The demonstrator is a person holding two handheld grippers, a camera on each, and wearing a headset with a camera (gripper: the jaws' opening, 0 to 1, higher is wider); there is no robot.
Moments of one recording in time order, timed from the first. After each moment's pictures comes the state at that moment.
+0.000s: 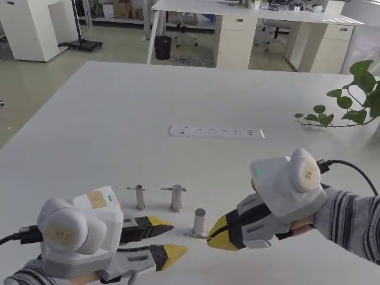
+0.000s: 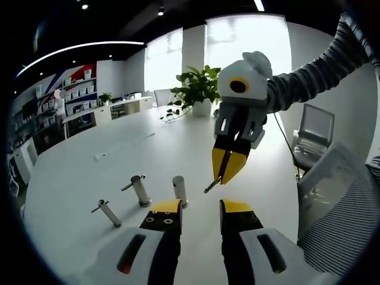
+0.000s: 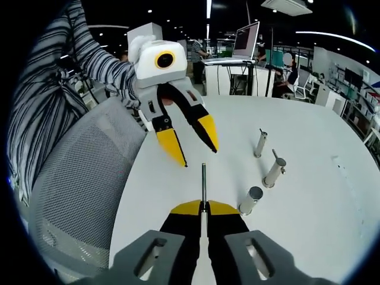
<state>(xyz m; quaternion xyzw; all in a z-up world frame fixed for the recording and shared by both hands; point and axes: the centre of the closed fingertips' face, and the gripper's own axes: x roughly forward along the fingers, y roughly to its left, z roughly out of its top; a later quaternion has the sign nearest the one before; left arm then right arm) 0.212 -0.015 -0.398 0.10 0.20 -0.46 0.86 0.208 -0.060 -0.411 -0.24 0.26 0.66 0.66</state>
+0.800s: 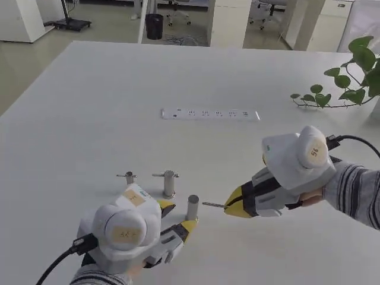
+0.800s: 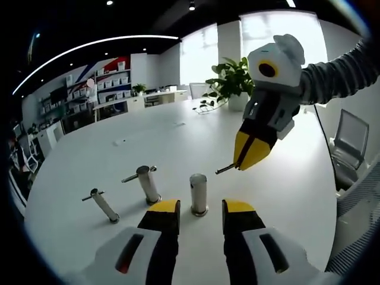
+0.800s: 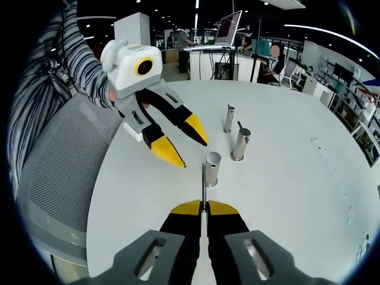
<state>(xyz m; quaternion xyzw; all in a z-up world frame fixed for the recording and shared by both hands) 0.259 -0.038 -0.440 0.08 0.22 -0.34 0.91 0.258 -0.100 -0.435 -0.27 0.28 0.61 0.69</state>
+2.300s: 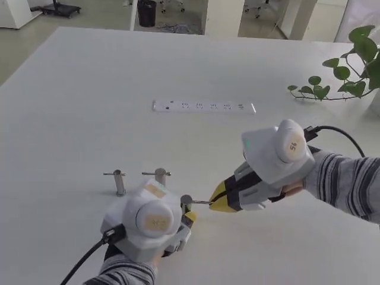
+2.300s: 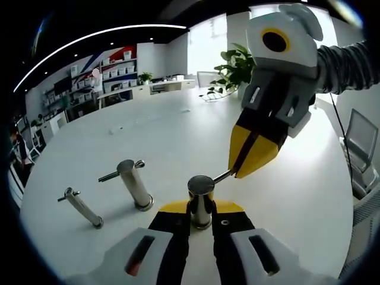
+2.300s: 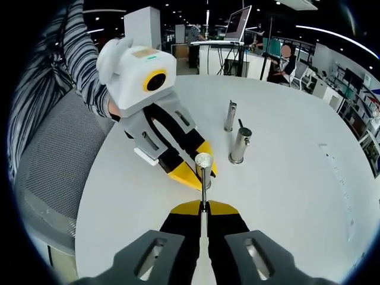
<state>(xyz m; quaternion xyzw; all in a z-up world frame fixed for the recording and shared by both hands) 0.287 -0.058 -0.470 0.09 0.26 -0.32 0.91 0.275 -0.086 -0.448 -0.30 0.28 0.64 0.65</state>
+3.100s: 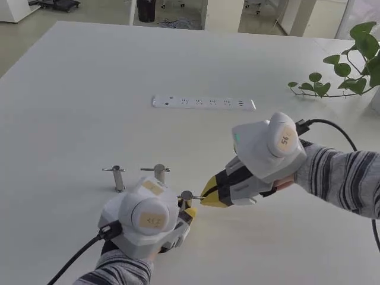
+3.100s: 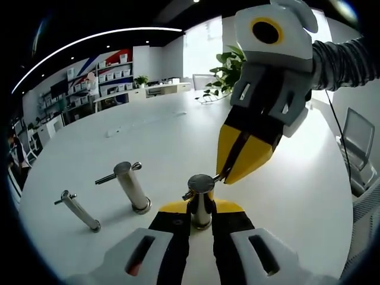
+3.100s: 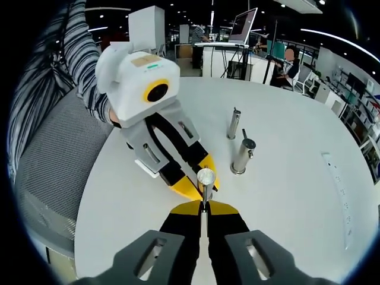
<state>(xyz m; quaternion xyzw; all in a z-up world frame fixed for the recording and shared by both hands) 0.288 -0.061 -0.471 0.08 0.25 -0.33 0.91 0.275 -0.068 -0.443 -0.30 0.27 0.64 0.65</state>
